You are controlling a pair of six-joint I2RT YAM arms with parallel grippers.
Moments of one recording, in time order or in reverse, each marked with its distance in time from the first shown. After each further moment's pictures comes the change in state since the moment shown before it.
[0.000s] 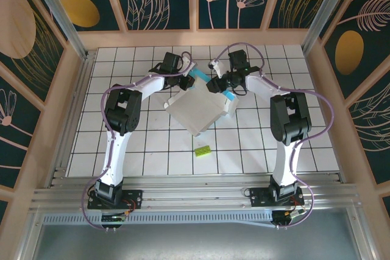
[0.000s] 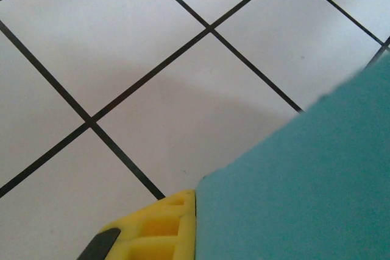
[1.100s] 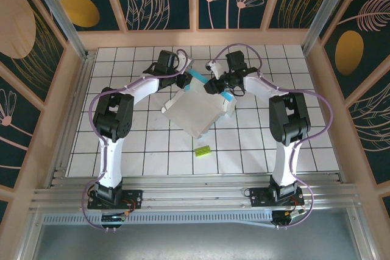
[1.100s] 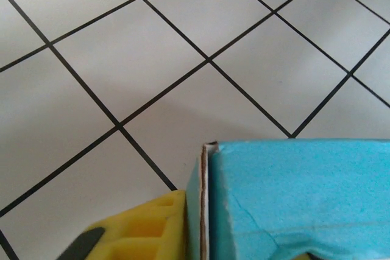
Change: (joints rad) left arm -0.002 -0.174 -0.159 0.084 -0.045 -0.031; right arm 0.021 -0.001 -0.004 0.010 -0.012 -0.011
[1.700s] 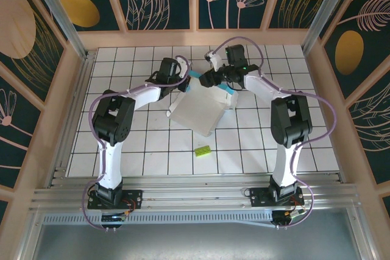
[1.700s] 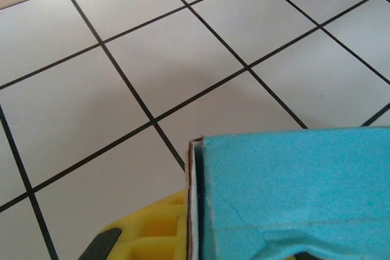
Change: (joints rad) left arm -0.046 -0.064 -0.193 0.237 -0.224 -0.090; right arm 0.004 -0.065 0.016 0.127 -0.005 0.164
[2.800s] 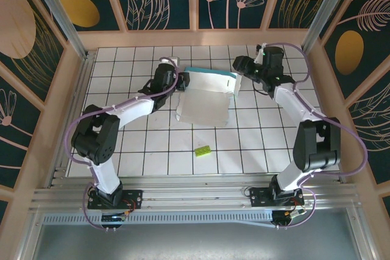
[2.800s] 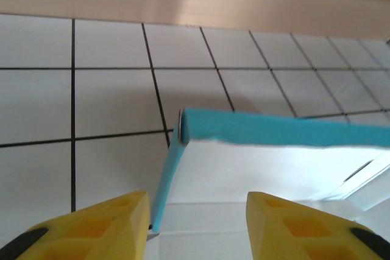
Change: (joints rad) left arm -0.066 -0.294 -0.206 0.069 -0.216 -0.442; right arm -0.186 -0.292 -0.246 0.093 0.282 0.742
